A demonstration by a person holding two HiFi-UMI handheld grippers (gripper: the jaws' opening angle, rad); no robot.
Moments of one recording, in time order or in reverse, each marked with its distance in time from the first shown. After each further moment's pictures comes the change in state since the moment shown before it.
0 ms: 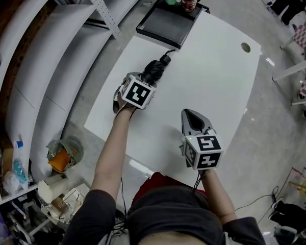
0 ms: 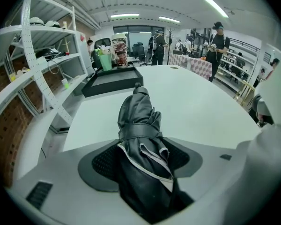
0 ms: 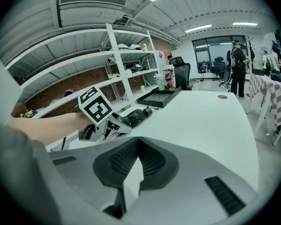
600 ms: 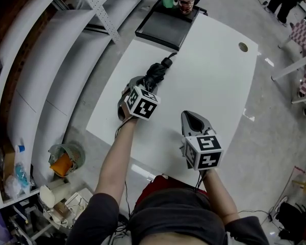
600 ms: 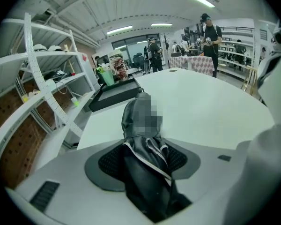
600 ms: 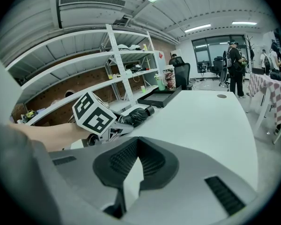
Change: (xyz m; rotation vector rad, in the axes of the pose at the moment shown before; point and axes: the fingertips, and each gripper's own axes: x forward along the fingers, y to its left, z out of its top) left arm -0.006 -0.006 0.006 0.113 -0.122 0.171; right arm -0.005 0.004 -0.006 0.009 -0.003 0.005
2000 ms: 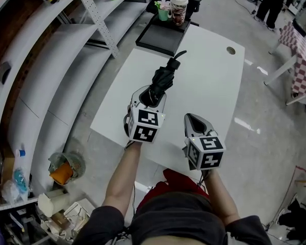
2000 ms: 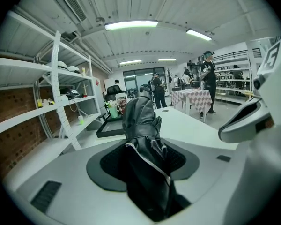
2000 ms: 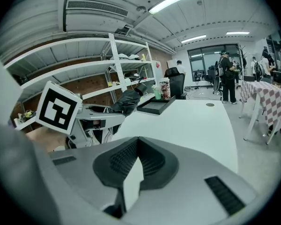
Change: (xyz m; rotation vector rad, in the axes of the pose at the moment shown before) left arm -0.143 -0.054 0.055 -0.127 -0.385 0.020; right arm -0.068 0.016 -0.002 -0.008 -0.091 -0.062
